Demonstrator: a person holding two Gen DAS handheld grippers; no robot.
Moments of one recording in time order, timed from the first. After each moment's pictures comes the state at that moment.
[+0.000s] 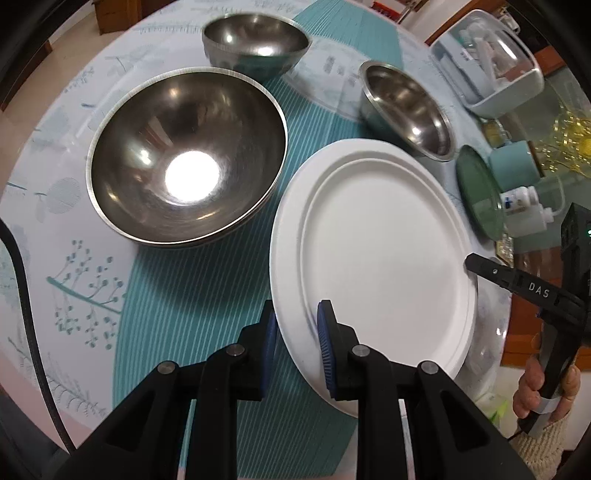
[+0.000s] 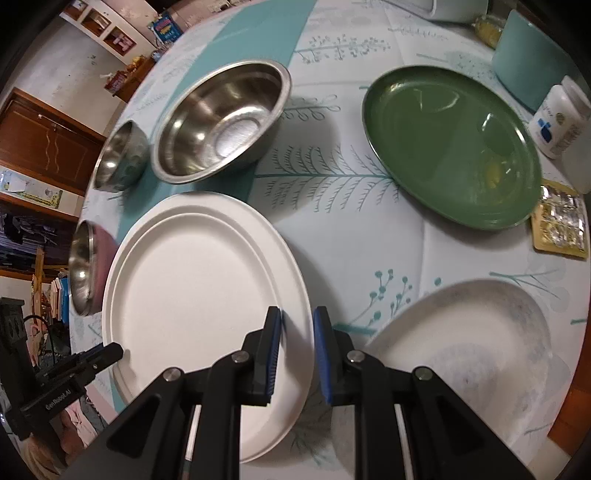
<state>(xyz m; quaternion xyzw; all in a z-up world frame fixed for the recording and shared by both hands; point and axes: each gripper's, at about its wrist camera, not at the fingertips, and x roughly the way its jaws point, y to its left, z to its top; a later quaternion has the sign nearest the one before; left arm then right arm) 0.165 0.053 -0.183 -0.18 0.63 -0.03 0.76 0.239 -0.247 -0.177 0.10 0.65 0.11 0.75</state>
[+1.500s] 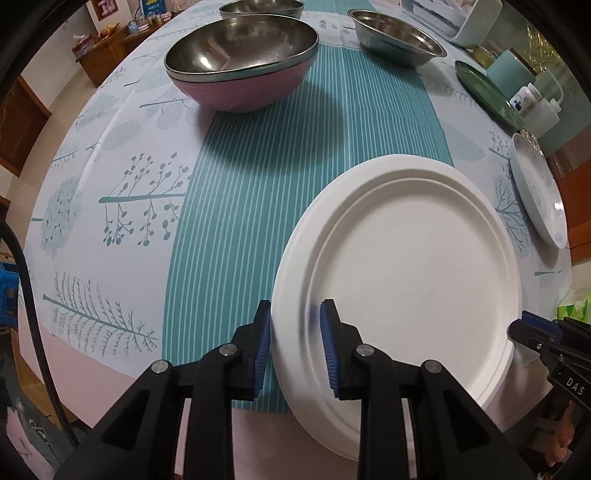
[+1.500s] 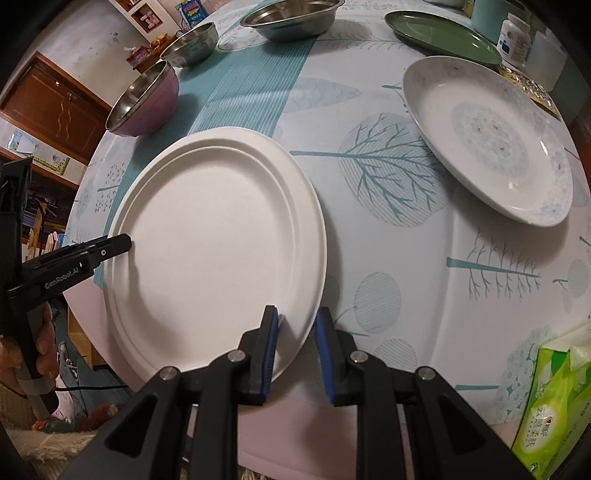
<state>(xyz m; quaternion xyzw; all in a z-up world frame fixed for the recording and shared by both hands) 0.044 0.061 -0.220 -0.02 0.63 -0.02 0.78 0.022 -0.195 -0.195 0.07 0.64 0.13 0.75</state>
